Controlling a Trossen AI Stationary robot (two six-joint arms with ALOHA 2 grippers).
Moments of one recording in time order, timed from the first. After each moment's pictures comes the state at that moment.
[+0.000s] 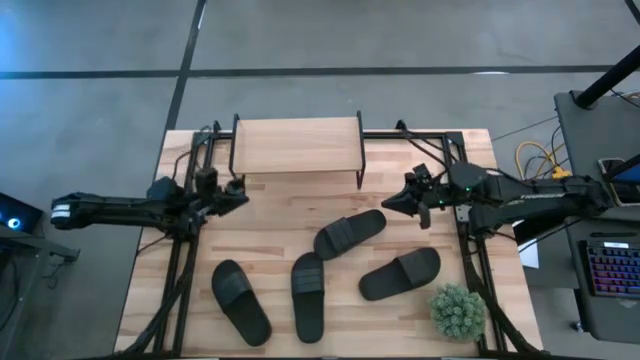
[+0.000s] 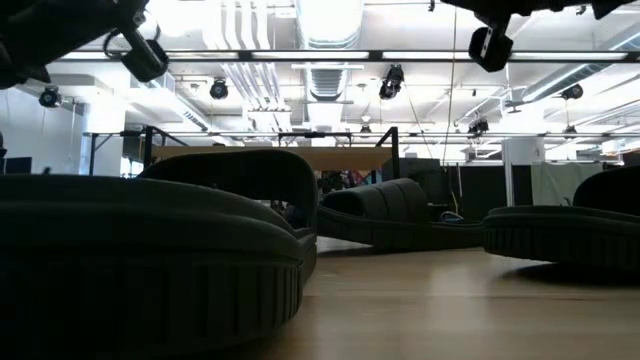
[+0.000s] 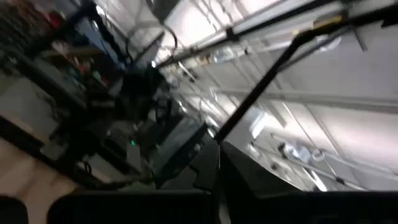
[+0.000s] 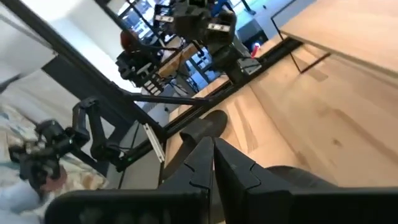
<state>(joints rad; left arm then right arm) 0.10 0.52 0.15 0.83 0.23 -0.90 -0.02 0.79 0.64 -0.01 -0.13 0.68</state>
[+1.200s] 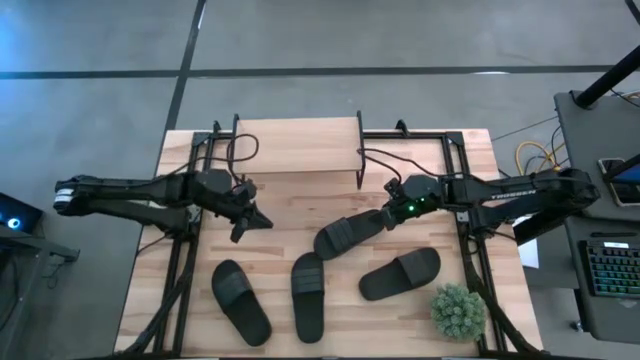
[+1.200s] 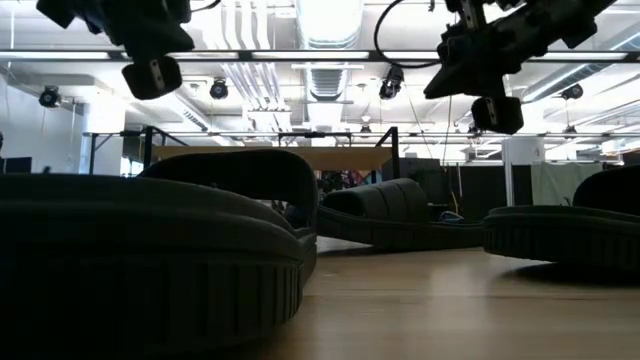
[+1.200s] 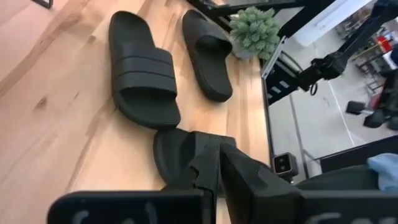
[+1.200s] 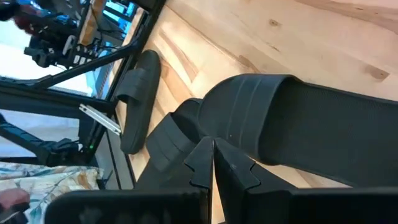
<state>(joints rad) 0.04 0.82 0.68 -0.32 0.29 -0.57 -0.02 1.09 0.65 -0.12 -0.13 1.01</state>
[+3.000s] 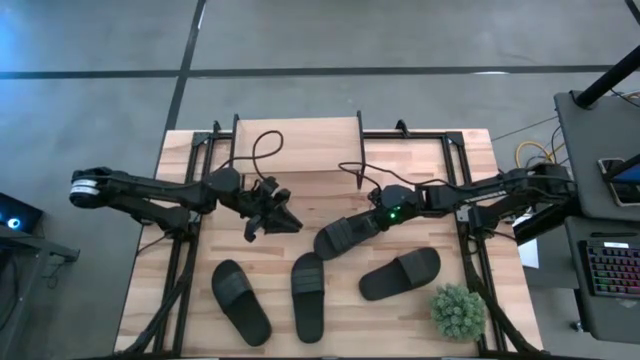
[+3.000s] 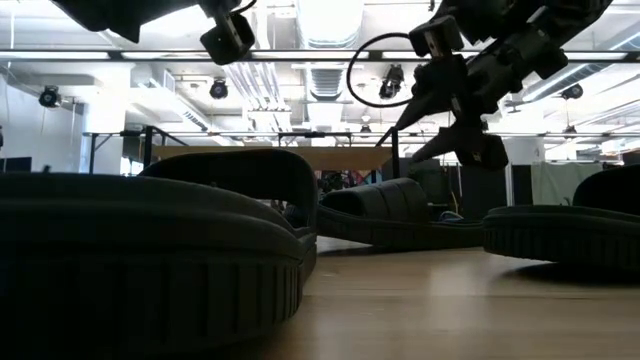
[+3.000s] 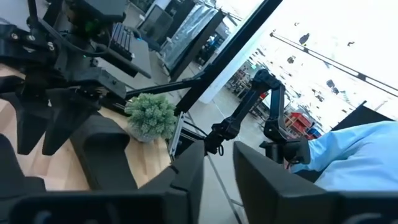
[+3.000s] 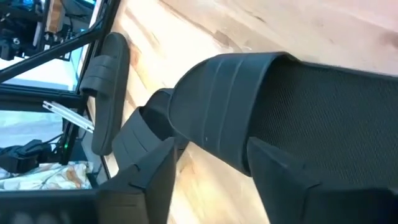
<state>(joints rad) 0.03 1.11 0.65 0.52 0.47 -0.71 -0.01 1.34 0.65 0.03 -0.16 1.06</state>
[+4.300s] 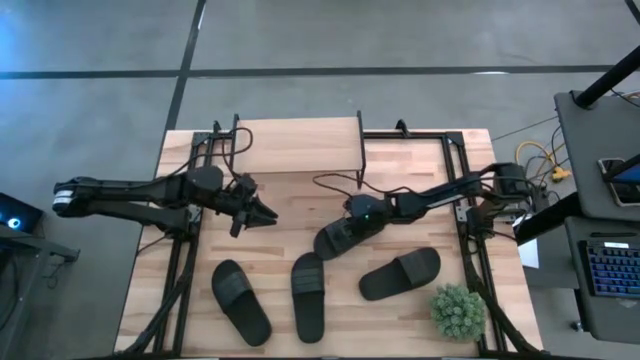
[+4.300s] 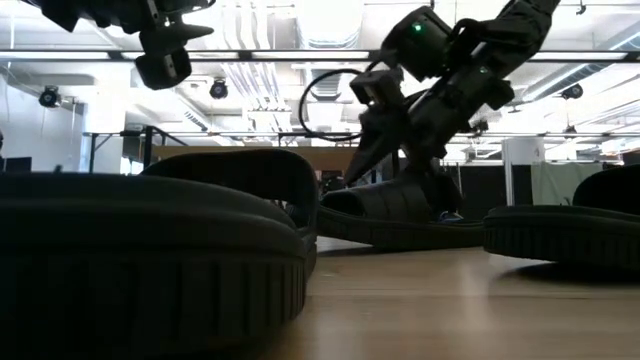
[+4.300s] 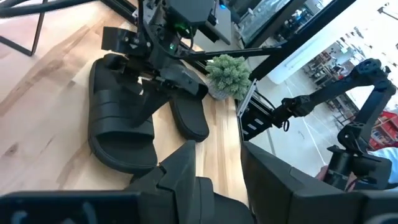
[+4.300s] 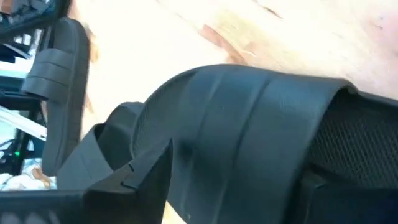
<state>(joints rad) 0.06 0.79 0.63 -0.11 0.28 -0.64 0.00 1.71 0.82 0.13 -0.14 1.00</state>
